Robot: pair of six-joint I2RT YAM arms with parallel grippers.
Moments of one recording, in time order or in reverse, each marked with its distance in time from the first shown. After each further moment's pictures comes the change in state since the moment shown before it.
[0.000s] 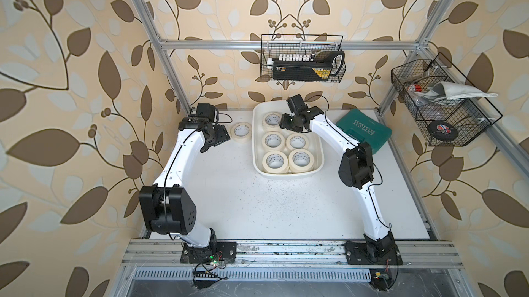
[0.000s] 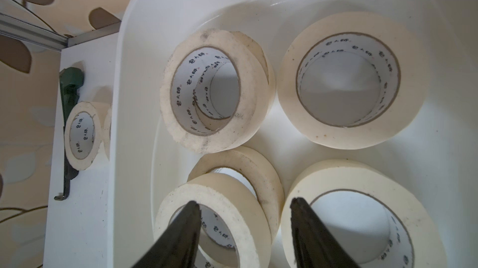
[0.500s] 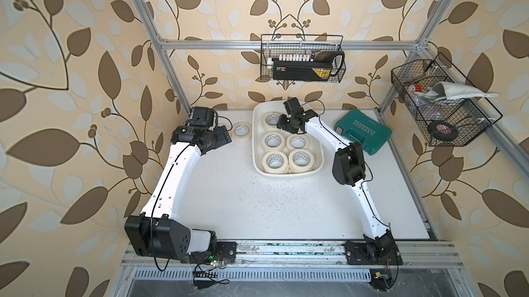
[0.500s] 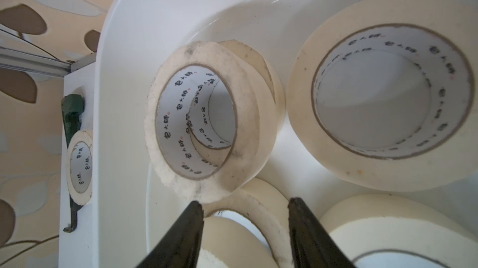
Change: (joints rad) left arm -0.045 -0.160 -0.049 -0.019 -0.019 0.002; right arm -0.003 0.131 0.097 0.082 -0.014 0.108
